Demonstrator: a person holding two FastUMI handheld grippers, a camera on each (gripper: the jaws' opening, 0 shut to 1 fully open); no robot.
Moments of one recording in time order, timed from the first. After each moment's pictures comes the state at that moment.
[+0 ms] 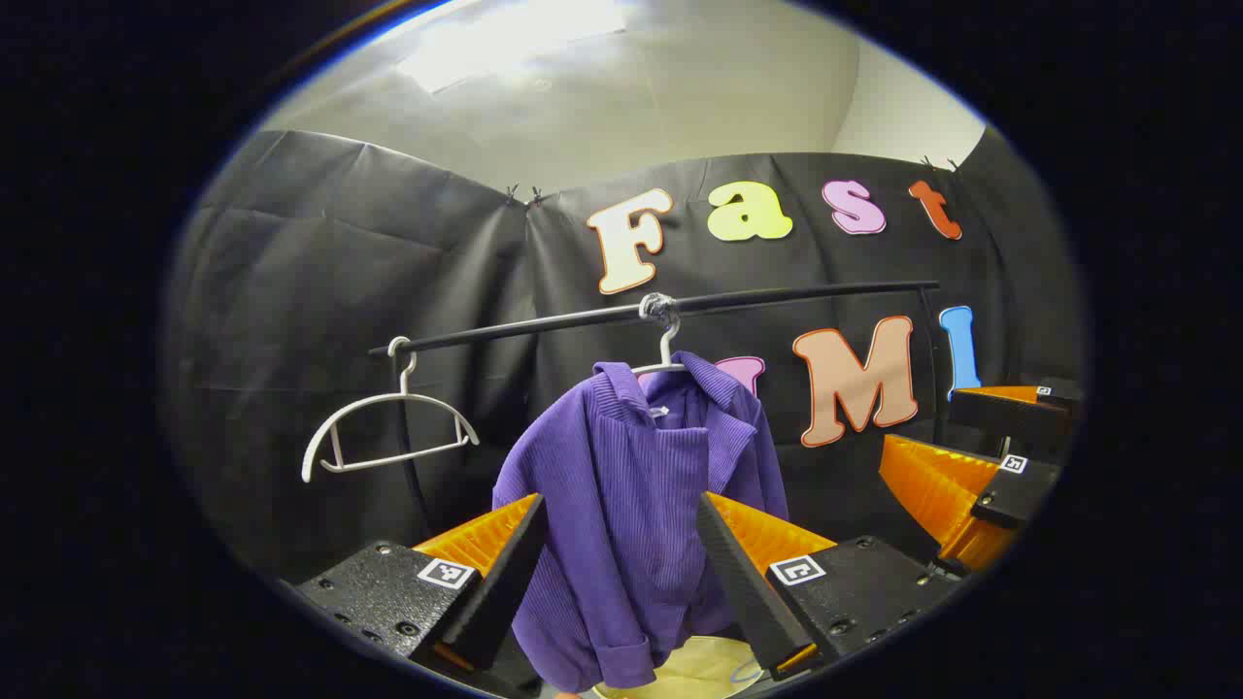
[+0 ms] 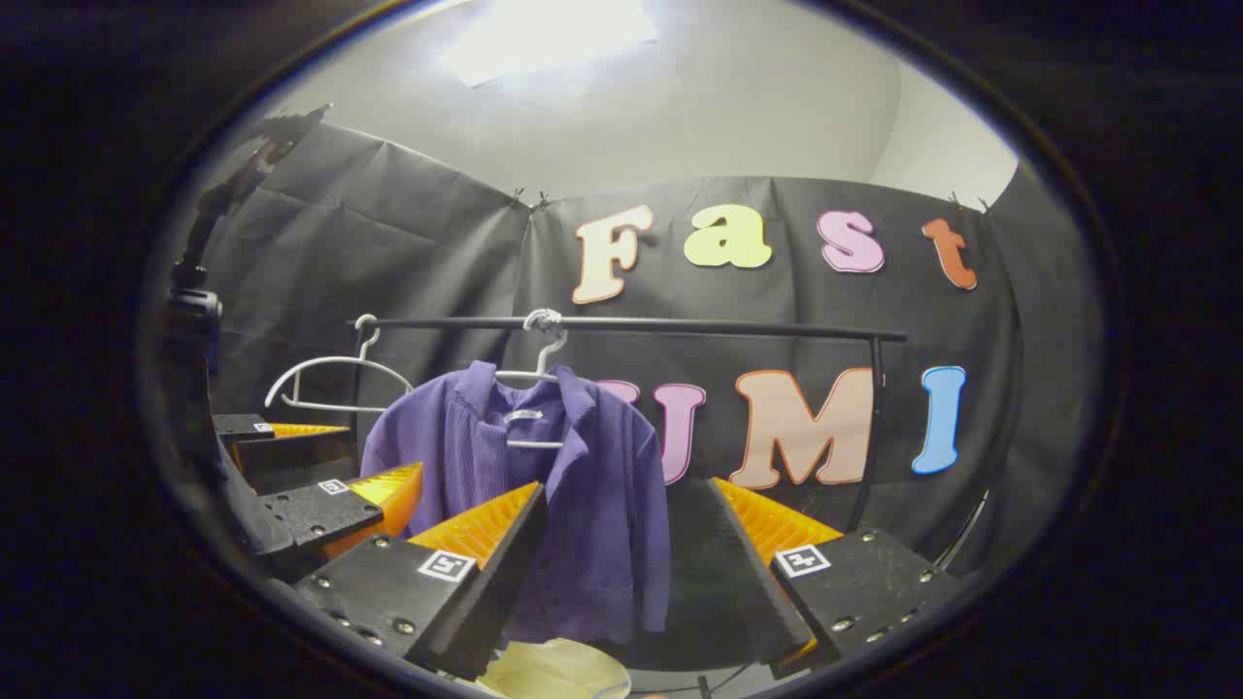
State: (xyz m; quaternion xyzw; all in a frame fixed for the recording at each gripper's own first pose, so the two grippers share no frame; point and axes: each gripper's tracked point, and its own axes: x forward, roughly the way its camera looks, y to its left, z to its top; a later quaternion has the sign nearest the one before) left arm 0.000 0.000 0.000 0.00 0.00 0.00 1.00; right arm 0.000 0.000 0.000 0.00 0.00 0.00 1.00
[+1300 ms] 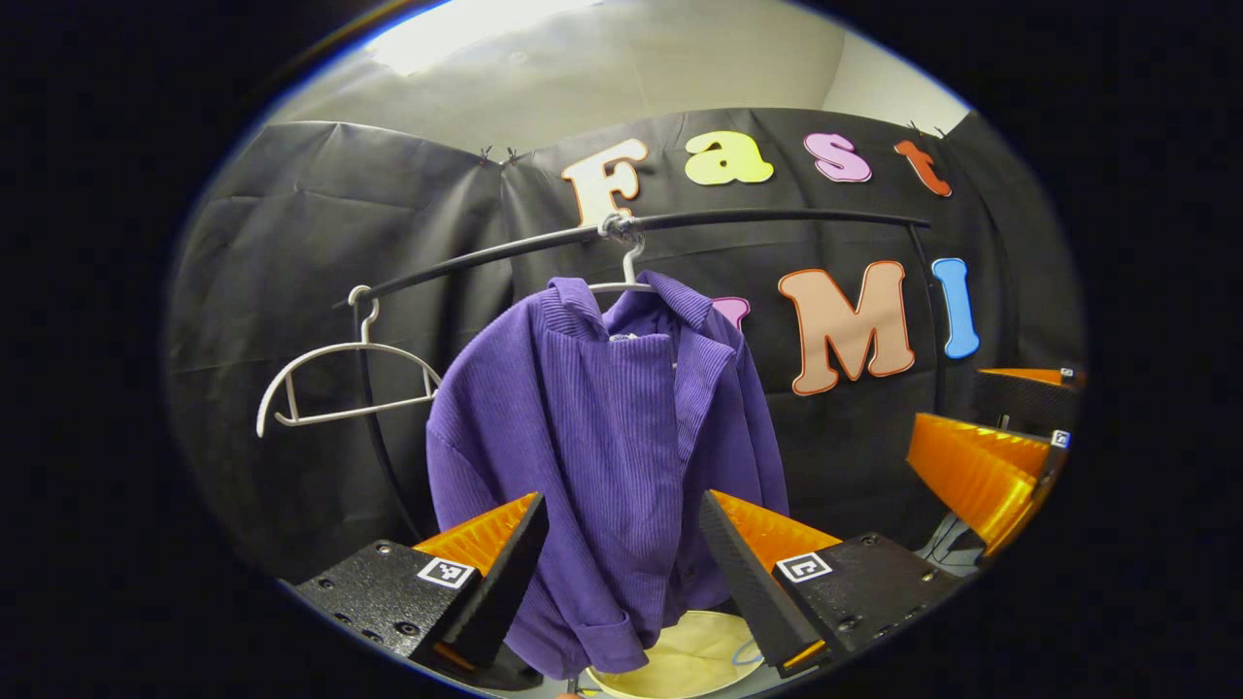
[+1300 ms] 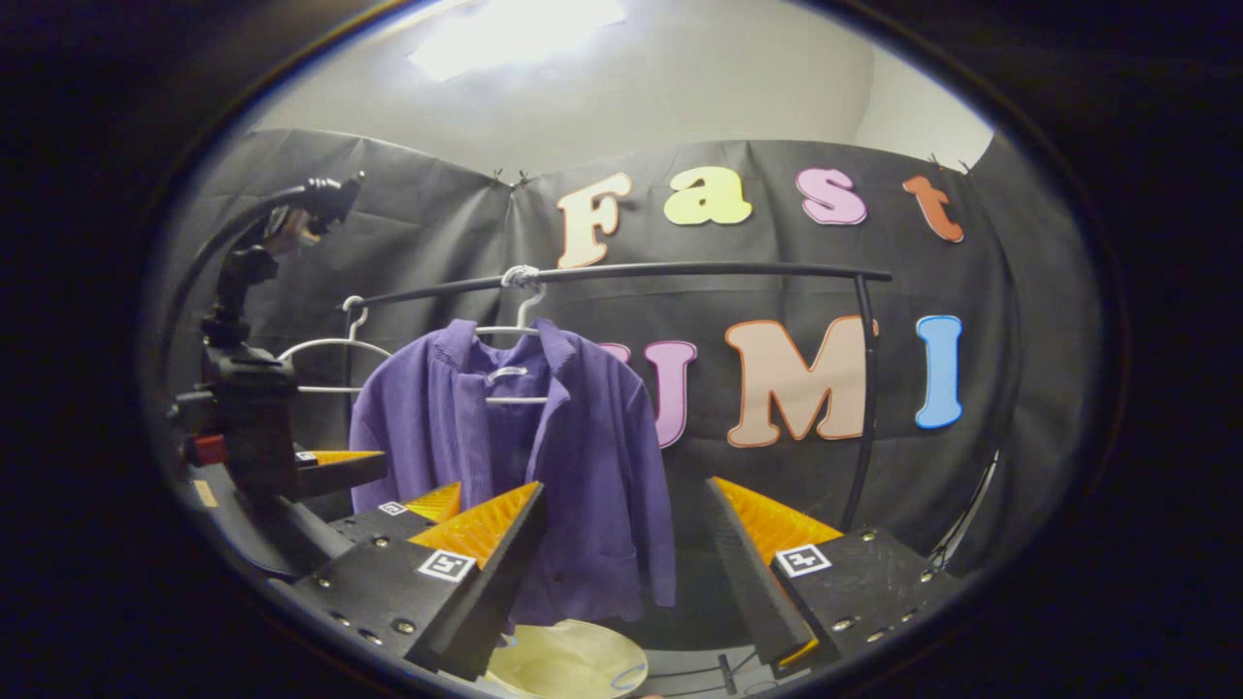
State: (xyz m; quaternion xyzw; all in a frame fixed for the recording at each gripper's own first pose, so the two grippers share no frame) left arm 0.034 -0.039 -0.064 0.01 0.06 -0.02 1.00; right arm -0.003 -0.027 -0.048 0.03 0.04 -0.02 1.00
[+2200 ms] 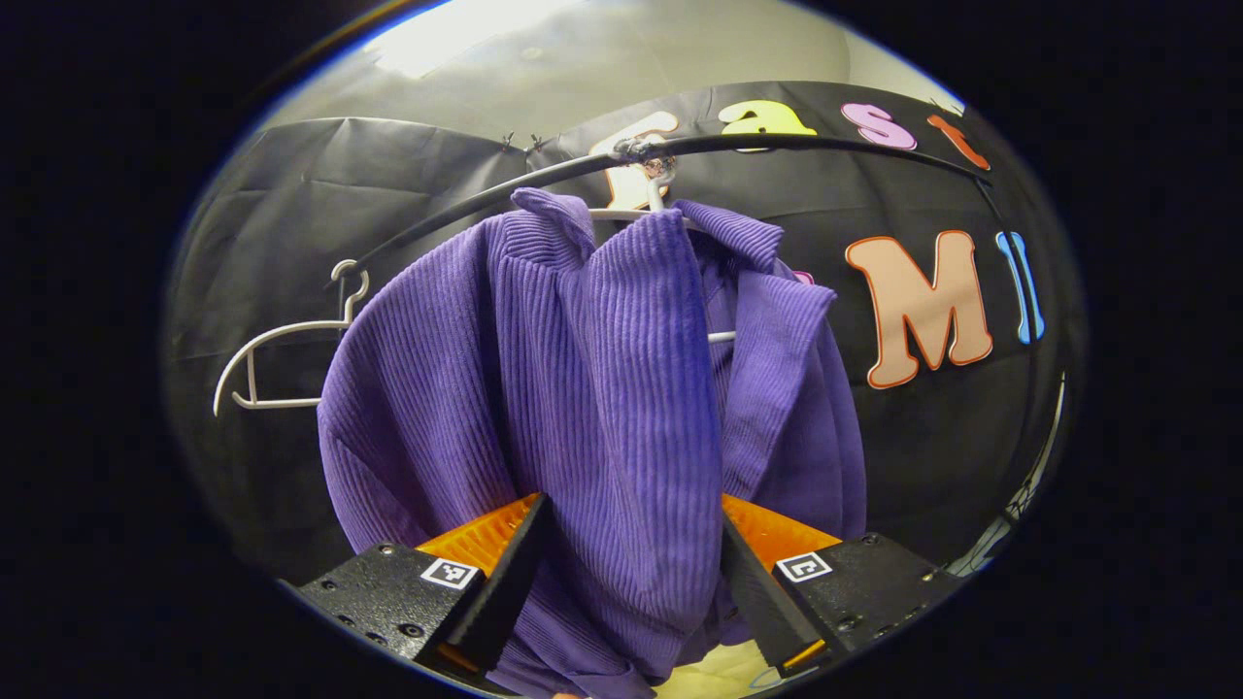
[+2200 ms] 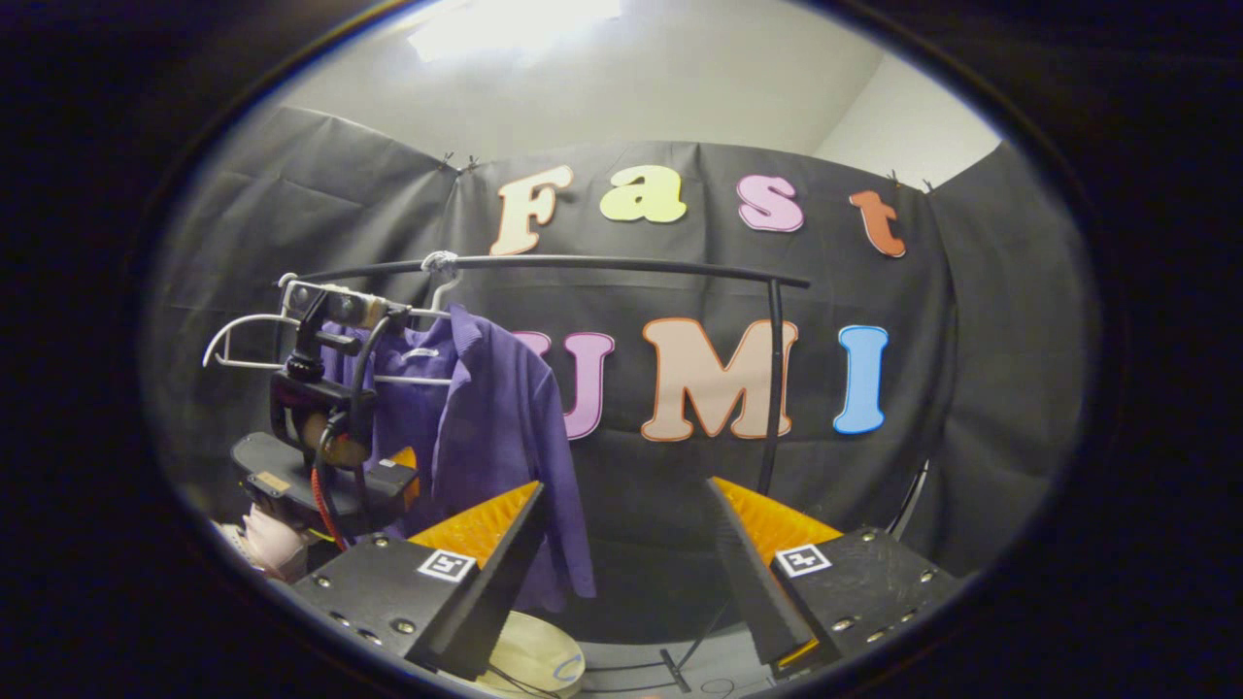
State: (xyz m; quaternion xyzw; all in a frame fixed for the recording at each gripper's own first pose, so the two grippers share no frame) left arm 0.131 -0.016 -0.101 0.02 0.05 0.06 1.00; right arm -0.026 -0.095 -0.053 0.00 0.05 -0.12 0.99
